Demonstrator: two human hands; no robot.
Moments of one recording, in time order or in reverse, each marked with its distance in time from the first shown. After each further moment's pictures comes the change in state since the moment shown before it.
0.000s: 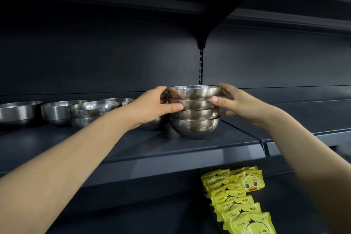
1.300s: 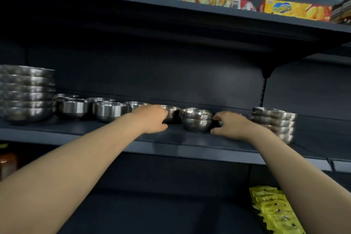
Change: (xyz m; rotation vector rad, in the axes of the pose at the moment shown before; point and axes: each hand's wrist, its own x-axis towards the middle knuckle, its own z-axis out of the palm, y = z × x) left_hand -0.212 -0.008 -0.204 1.252 -0.034 -0.213; right_hand -0.026 -0.161 0.214 -0.899 -0.142 -0.074
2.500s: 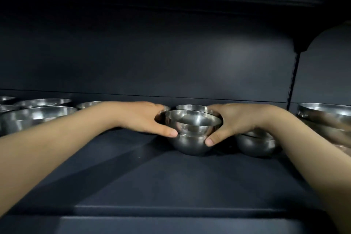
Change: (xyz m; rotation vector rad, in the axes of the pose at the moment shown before) left_hand 0.176 -0.021 0.056 -0.400 -0.259 0.144; right_hand 0.160 0.074 0.028 0.177 -0.327 -0.177
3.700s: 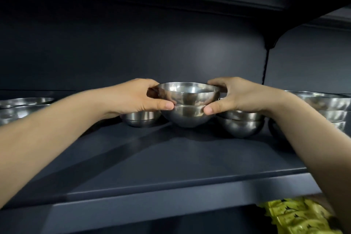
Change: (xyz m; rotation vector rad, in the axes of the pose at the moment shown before) left_hand -0.029 0.003 -0.009 -0.616 0.245 0.232; right_hand -0.060 -0.050 -0.006 0.251 0.369 0.074
